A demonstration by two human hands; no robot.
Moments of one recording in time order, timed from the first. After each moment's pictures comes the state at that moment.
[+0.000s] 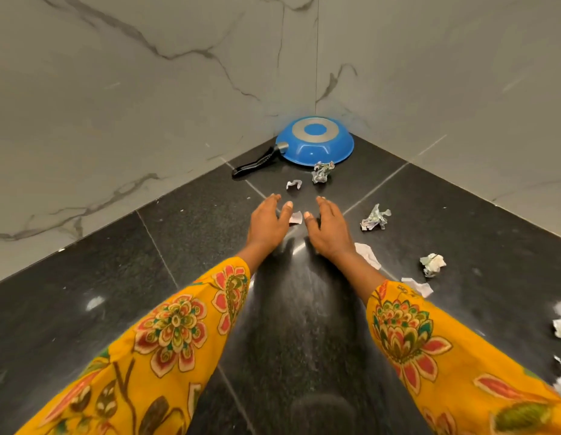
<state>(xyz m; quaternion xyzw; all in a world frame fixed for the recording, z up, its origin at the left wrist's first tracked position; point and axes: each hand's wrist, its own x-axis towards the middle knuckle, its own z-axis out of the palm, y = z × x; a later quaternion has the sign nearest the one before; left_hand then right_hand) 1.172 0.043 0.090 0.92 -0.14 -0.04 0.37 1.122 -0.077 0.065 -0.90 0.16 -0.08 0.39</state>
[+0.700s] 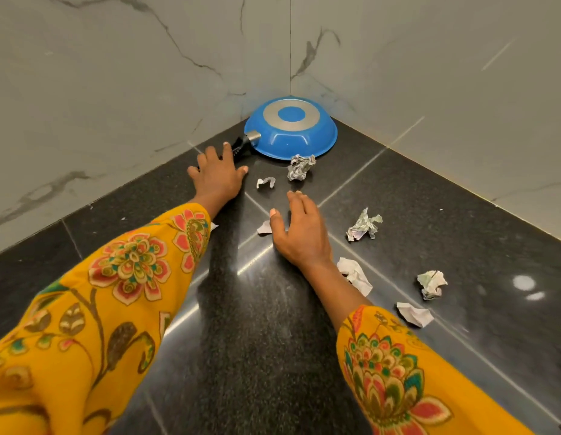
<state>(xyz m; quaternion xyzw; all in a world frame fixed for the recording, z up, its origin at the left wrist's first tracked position) 1.320 0.015 0.068 0.99 -0.11 0.00 0.08 1.154 -0.077 0.046 -0.91 0.17 -0.15 0.36</state>
